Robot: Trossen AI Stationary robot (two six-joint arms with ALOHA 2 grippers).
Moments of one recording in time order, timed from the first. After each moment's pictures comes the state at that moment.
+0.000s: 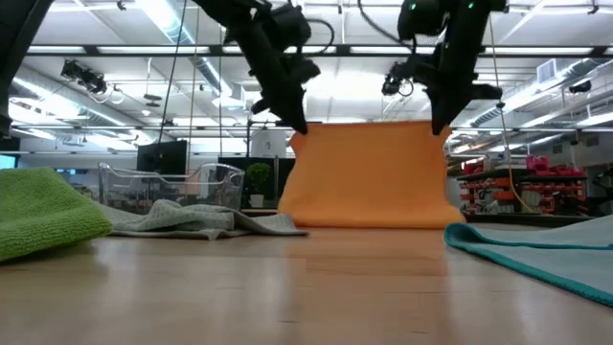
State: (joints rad) left arm 0.44 1.81 1.58 -0.69 -0.07 -0.13; right arm -0.39 1.34 1.17 -1.09 0.19 0.78
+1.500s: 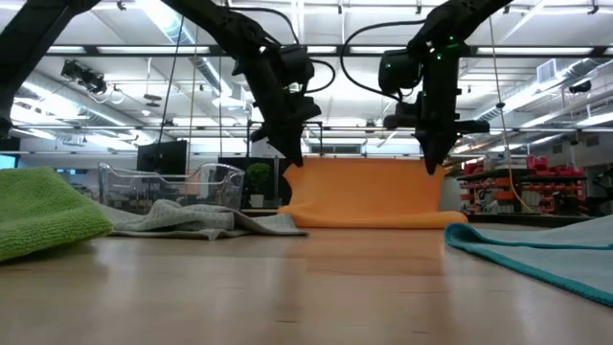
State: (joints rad) left arm 0.53 1.95 1.58 -0.67 -0.07 -0.12; right arm -0.55 1.57 1.17 -1.03 0.14 0.80
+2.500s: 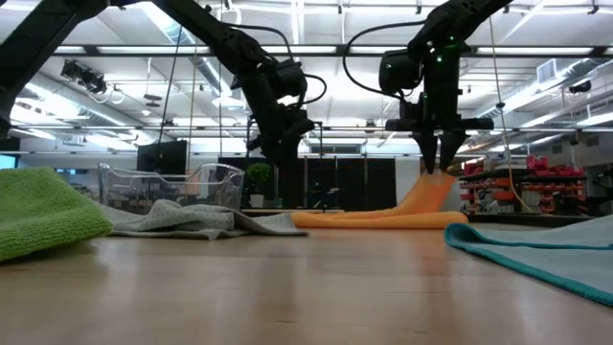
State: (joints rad) left arm 0.58 1.99 1.58 -0.60 -0.04 -0.08; right arm -0.54 1.57 1.17 -1.03 0.24 0.89
